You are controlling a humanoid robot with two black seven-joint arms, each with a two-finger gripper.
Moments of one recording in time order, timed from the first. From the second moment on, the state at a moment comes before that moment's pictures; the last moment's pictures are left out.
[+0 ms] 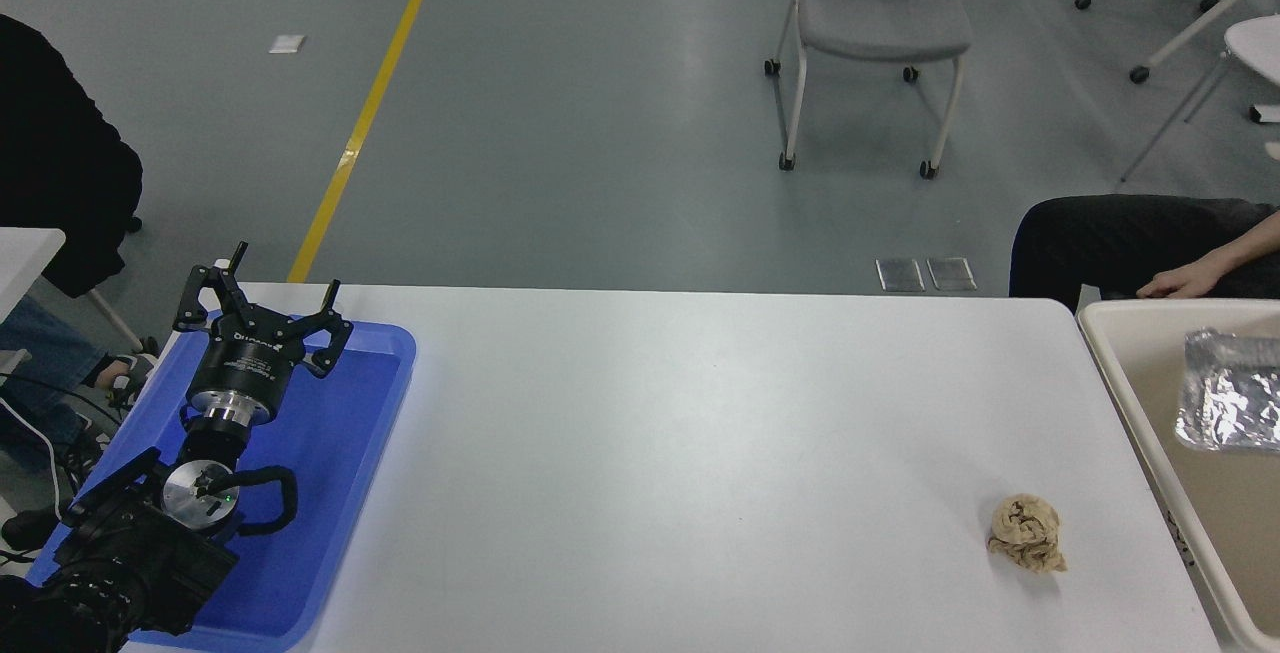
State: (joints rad) left arm -0.64 0.20 -0.89 -0.20 -0.21 -0.79 -0.32; right arm 0.77 -0.67 -0.89 0.12 -0.40 0.18 0.15
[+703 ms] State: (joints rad) left arm -0.64 0.20 -0.89 -0.20 -0.21 -0.79 -0.32; right arm 0.80 -0.64 -0.88 0.11 -0.35 0.17 0.15
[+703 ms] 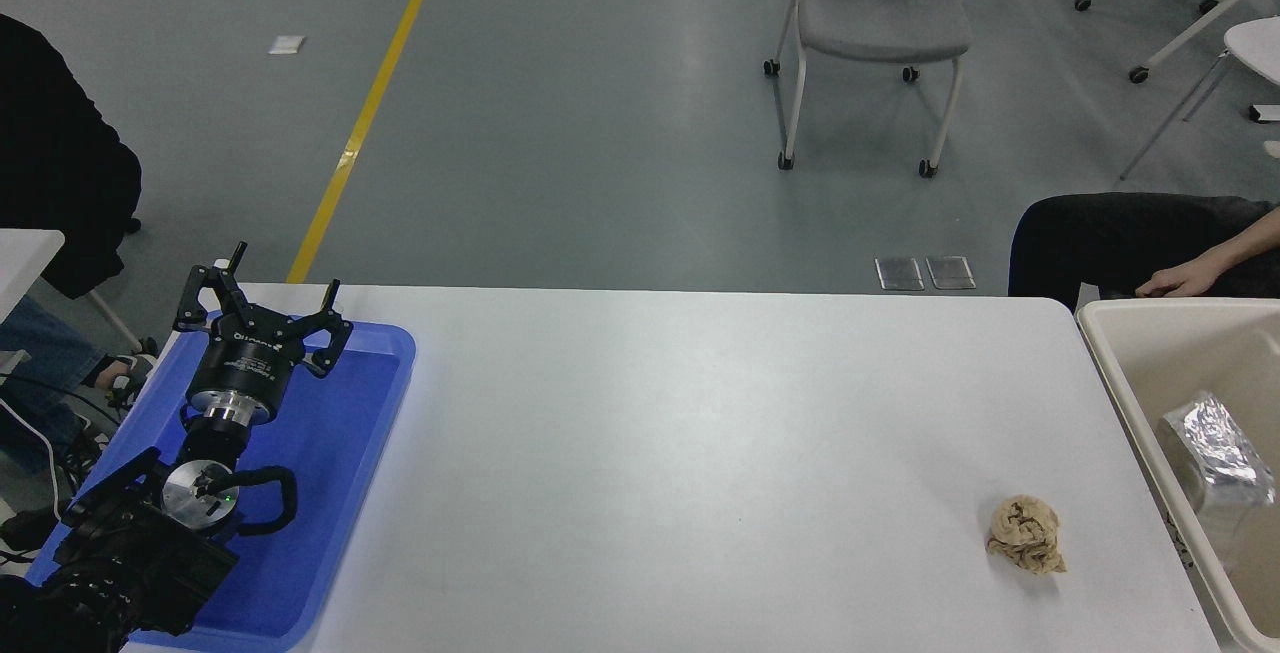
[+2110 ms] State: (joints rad) left arm -0.64 0.20 -0.89 -0.20 -0.21 -0.79 -0.32; right arm 2.03 -0.30 -1.17 1.20 -0.43 0.65 0.15
